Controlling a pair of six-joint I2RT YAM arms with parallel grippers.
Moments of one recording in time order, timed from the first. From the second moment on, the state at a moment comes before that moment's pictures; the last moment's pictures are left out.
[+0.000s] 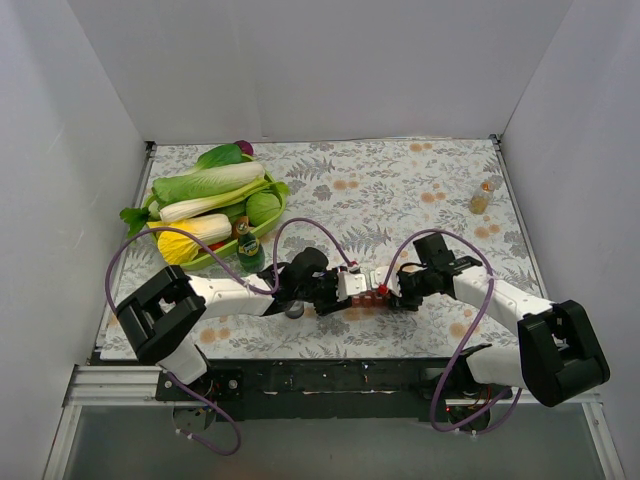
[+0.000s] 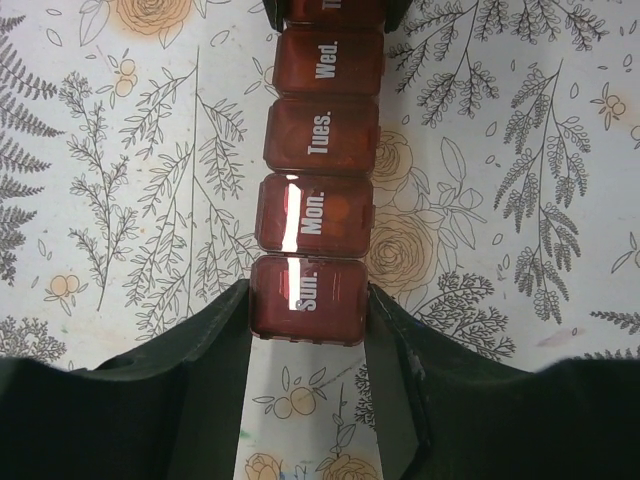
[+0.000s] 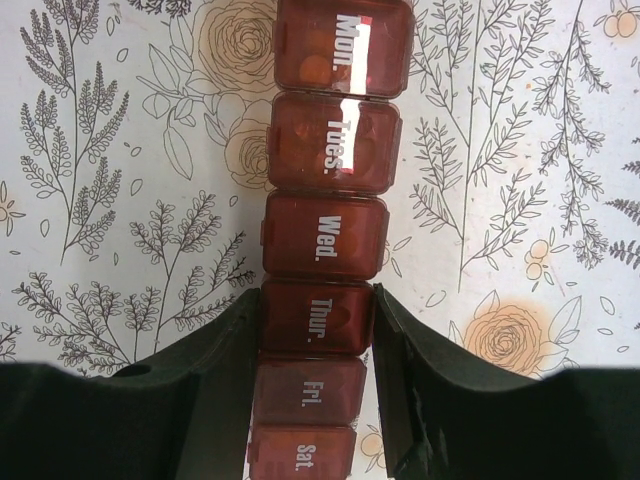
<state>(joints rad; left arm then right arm) -0.95 1.57 0.71 0.20 0.33 0.45 0.41 1.25 0.58 -0.49 -0.66 -1.21</state>
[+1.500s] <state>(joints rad) -0.76 1.65 0.89 -0.03 0.55 0.08 0.46 1.23 0.52 -0.37 -0.57 -1.21</state>
